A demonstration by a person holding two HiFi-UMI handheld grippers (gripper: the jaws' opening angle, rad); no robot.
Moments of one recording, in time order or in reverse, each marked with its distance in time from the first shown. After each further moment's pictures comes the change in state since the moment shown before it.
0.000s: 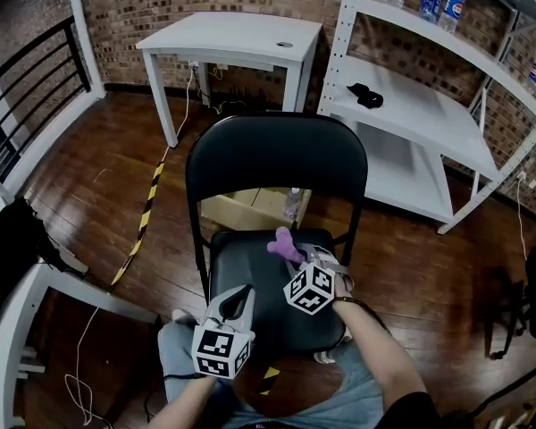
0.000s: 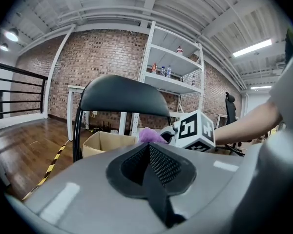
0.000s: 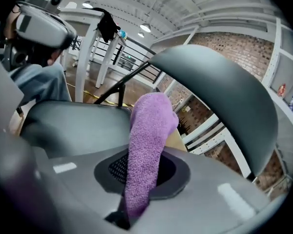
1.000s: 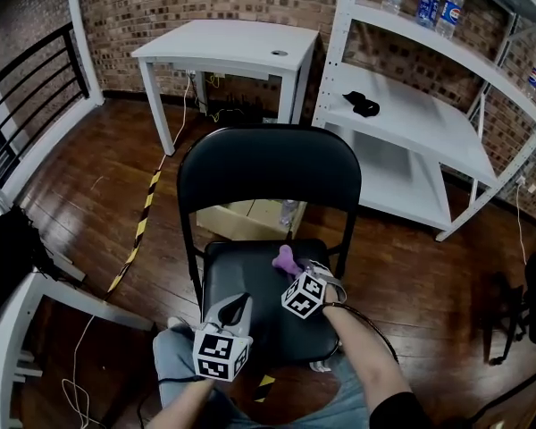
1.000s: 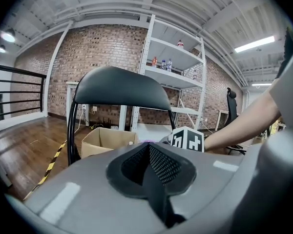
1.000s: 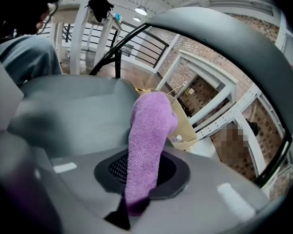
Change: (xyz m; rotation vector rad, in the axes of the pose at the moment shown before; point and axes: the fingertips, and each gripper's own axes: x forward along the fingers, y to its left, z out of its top) left arm 0.023 0.000 -0.016 0.012 0.050 0.011; right arm 0.054 0.015 -0.075 0.046 0.158 0.045
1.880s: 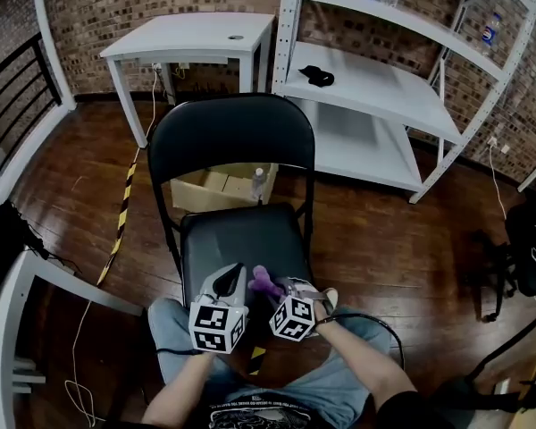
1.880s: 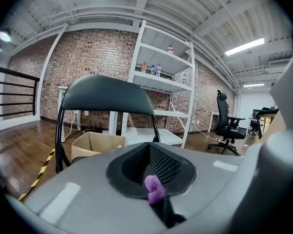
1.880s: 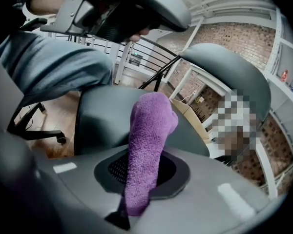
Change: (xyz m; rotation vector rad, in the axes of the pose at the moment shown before) left arm -0.020 -0.069 0.006 0.034 -0.047 -0.072; right arm -0.116 0.142 -0.035 -0.040 -0.113 0.091
